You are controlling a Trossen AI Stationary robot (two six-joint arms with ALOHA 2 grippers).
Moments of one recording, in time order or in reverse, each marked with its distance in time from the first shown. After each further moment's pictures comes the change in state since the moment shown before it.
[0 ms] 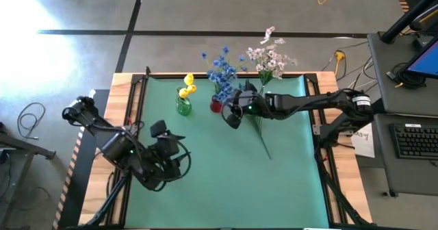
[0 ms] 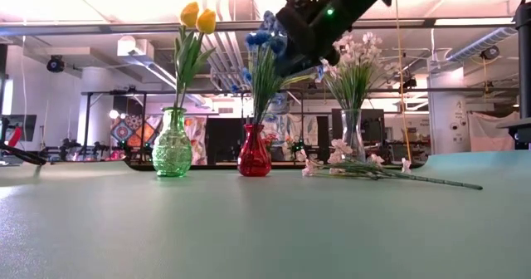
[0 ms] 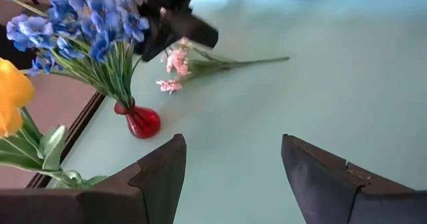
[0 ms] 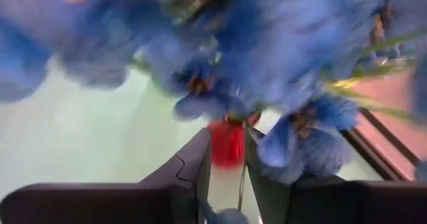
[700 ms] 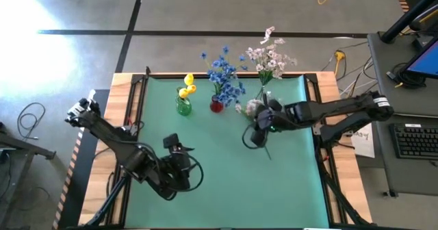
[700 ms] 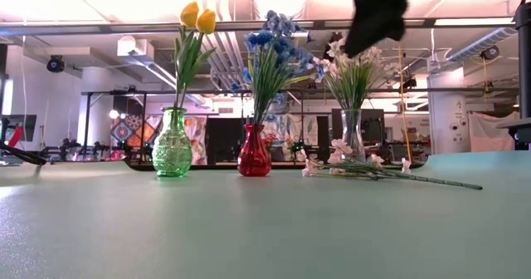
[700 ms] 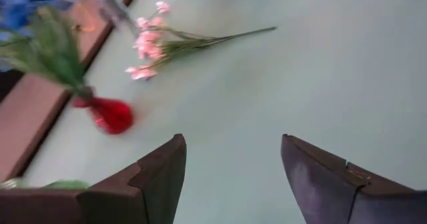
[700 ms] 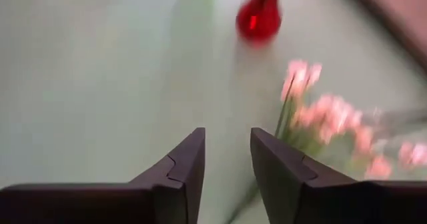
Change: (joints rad) left arm 0.001 0.058 -0.224 0.253 0.033 0.068; right arm 0.211 -0.234 0.007 -0.579 -0.024 0.349
